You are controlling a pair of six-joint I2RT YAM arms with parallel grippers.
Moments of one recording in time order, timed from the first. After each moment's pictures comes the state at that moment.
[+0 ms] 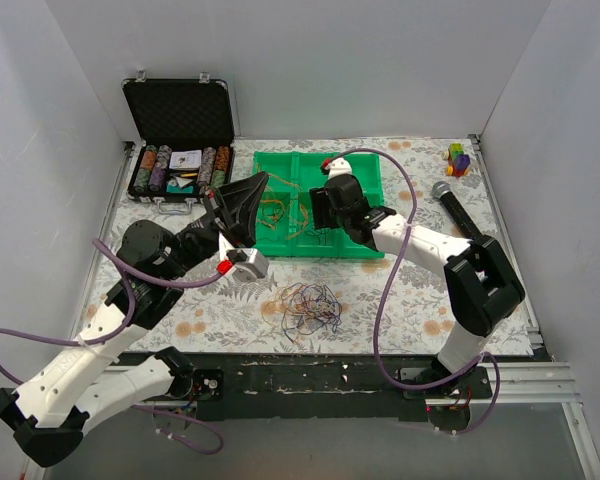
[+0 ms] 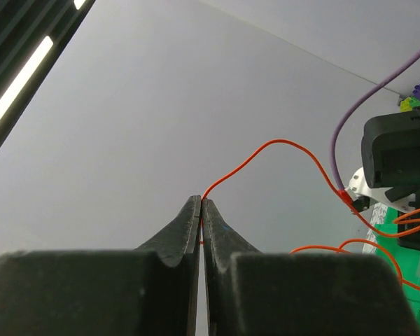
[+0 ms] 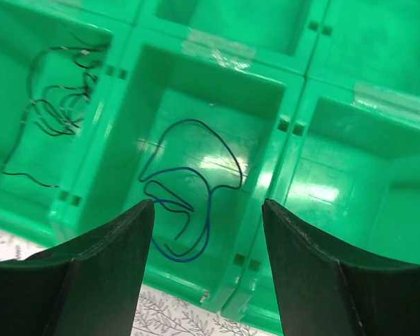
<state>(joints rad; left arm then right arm) -0.73 0.82 0.99 0.19 0.32 1.15 0.69 1.69 1.18 -0.08 0.25 0.25</state>
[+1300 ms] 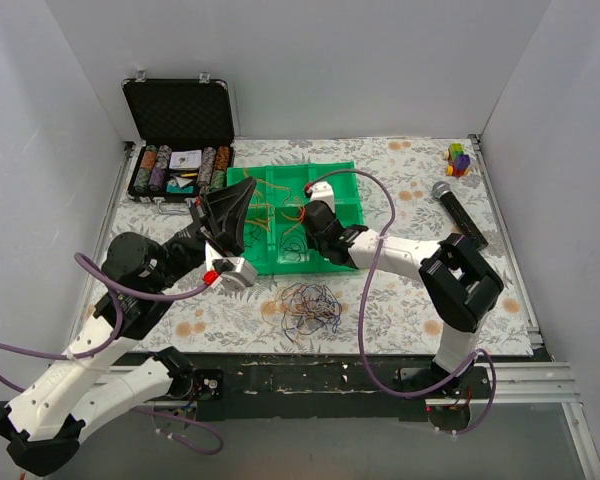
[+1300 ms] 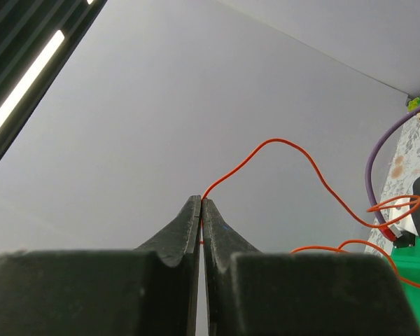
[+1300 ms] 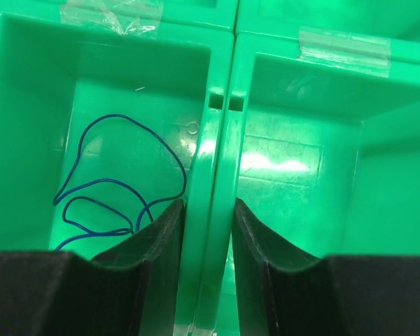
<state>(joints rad) -0.74 0.74 0.97 0.16 0.29 1.14 0.84 1.80 1.15 -0.09 0.47 0.37</state>
